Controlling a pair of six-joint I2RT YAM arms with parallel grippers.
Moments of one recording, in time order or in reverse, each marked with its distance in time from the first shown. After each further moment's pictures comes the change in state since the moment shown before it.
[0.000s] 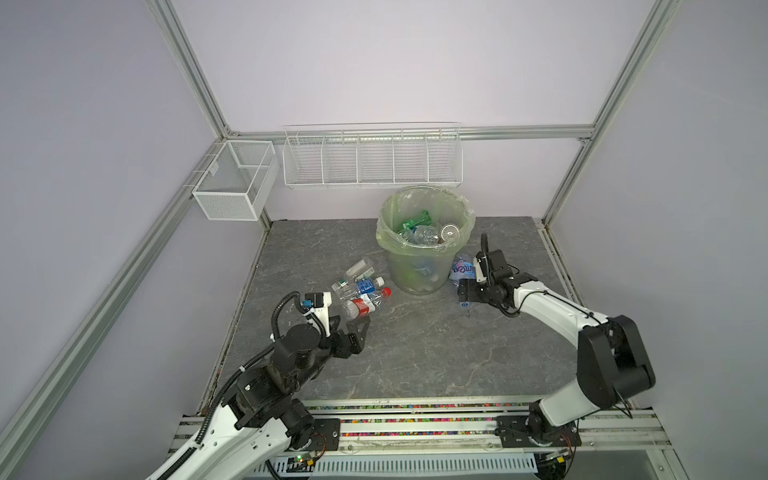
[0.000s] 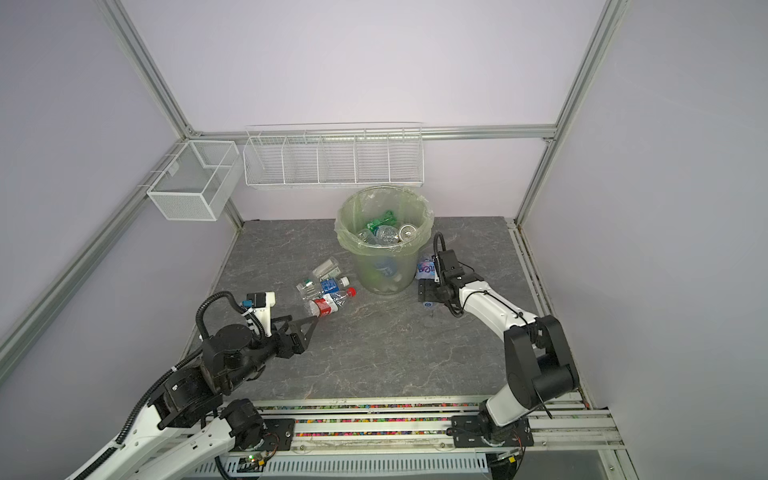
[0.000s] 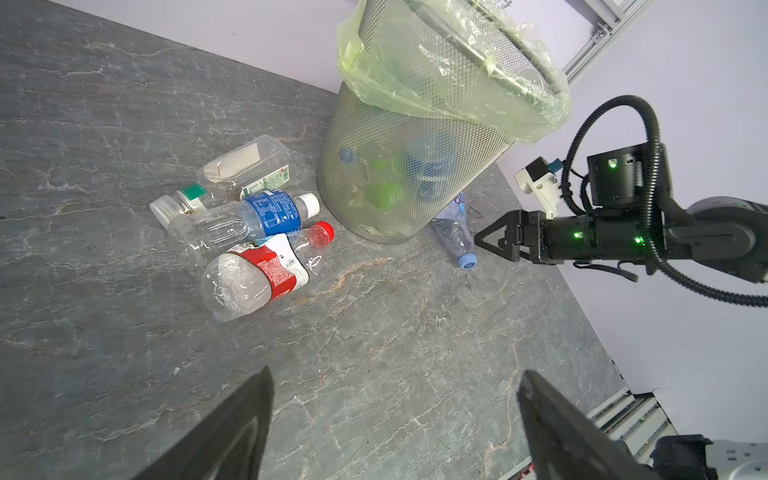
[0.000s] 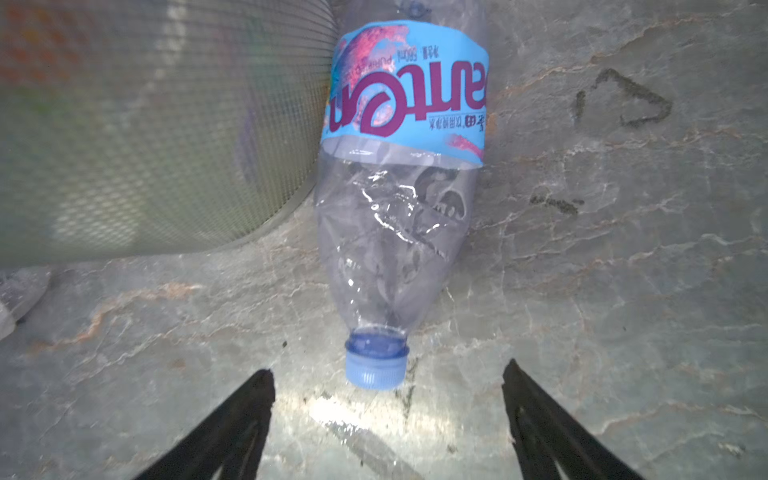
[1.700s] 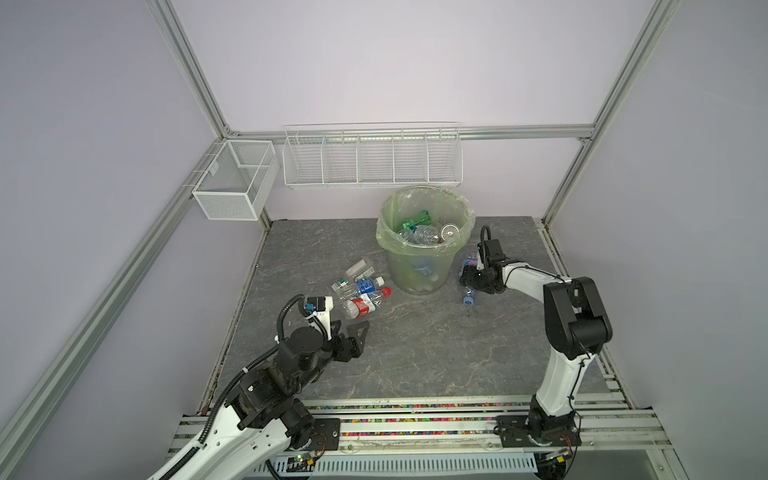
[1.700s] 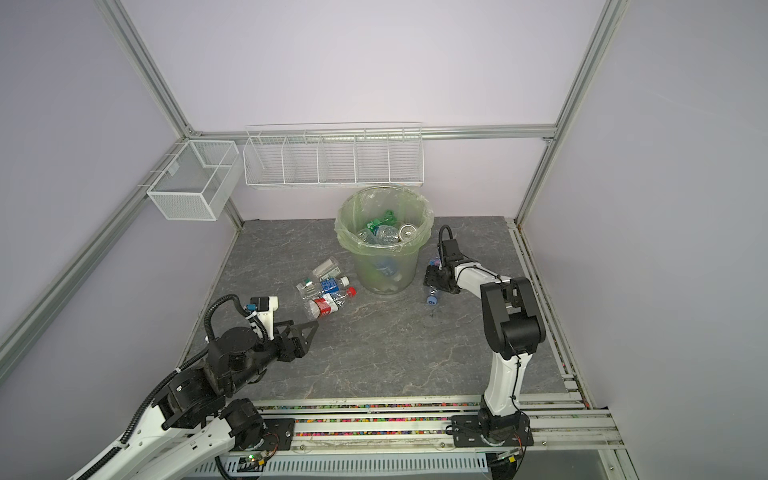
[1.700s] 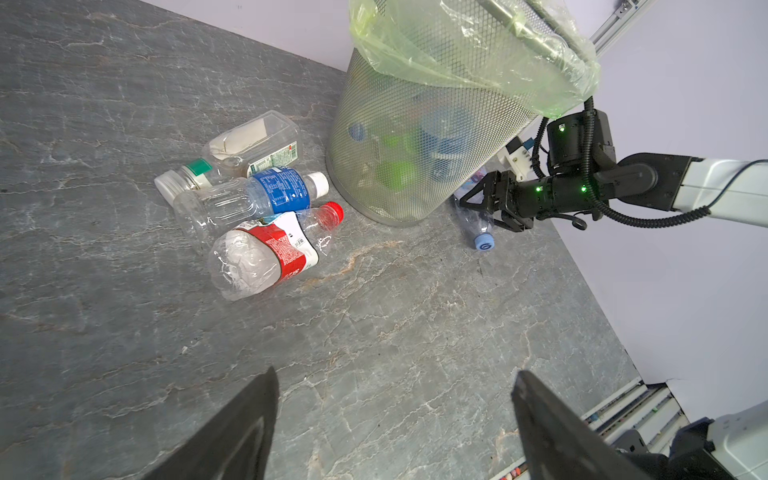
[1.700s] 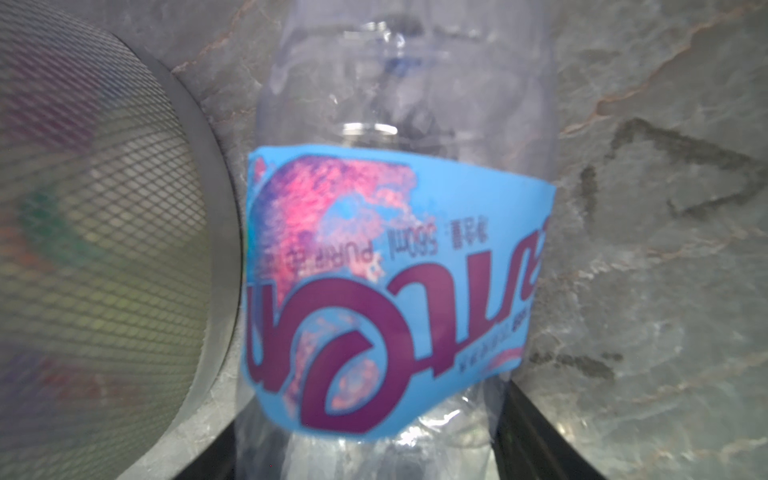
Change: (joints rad) left arm -0.003 -0.008 -0.035 -0.016 0.000 -0.007; right arm -0.120 0.306 0.184 0.076 -0.059 0.113
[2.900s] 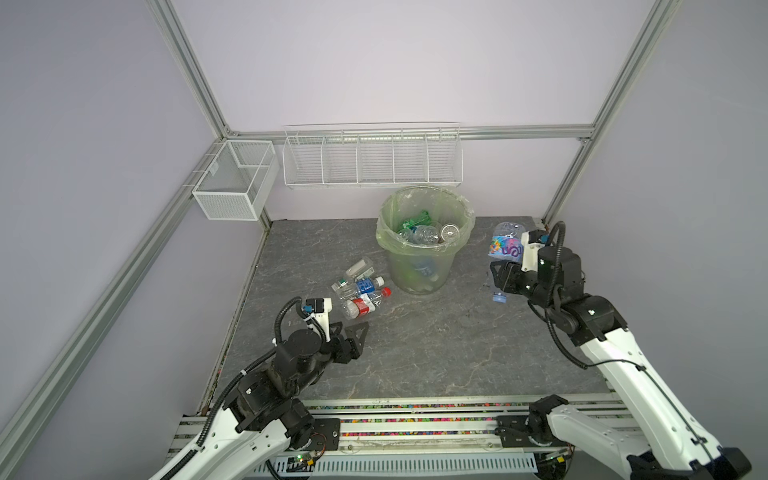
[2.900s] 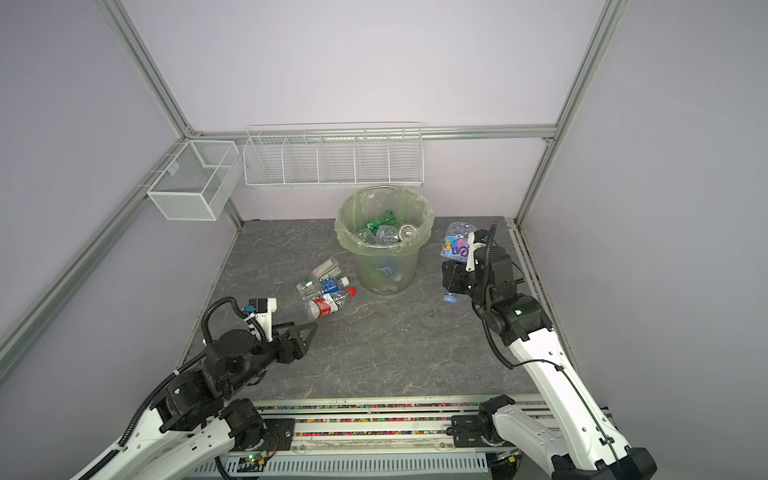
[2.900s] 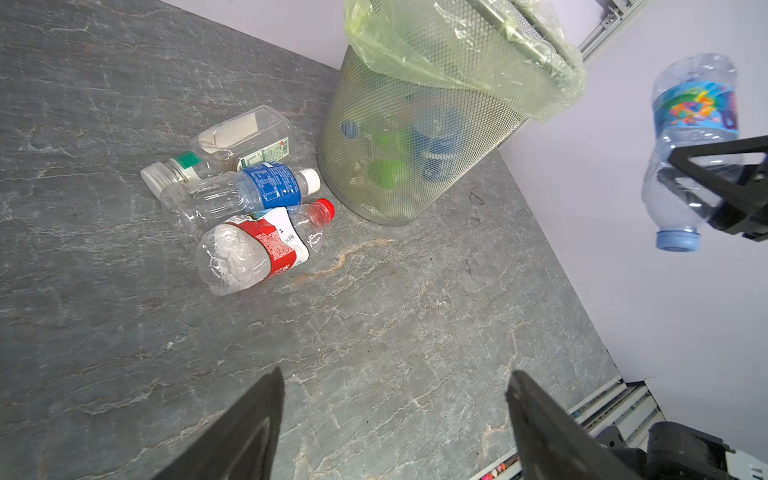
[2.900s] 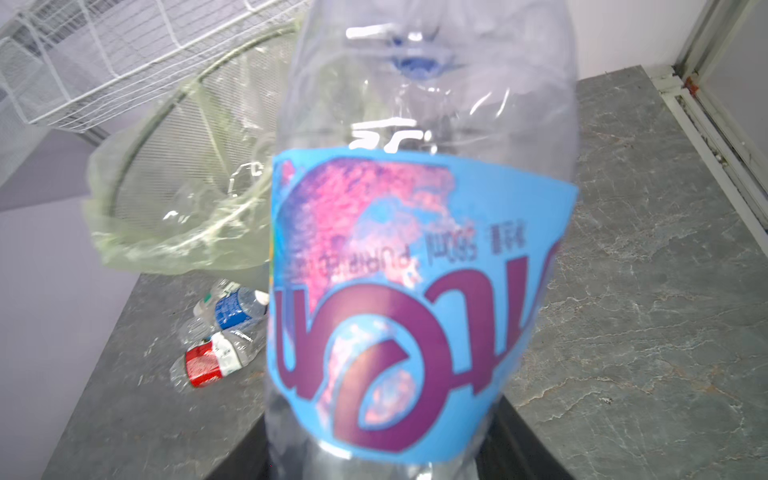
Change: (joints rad) left arm -0.008 -0.023 -0.009 0.002 0.013 -0.034; right arm 0.149 -0.929 -0.076 -0.276 0.119 -0.040
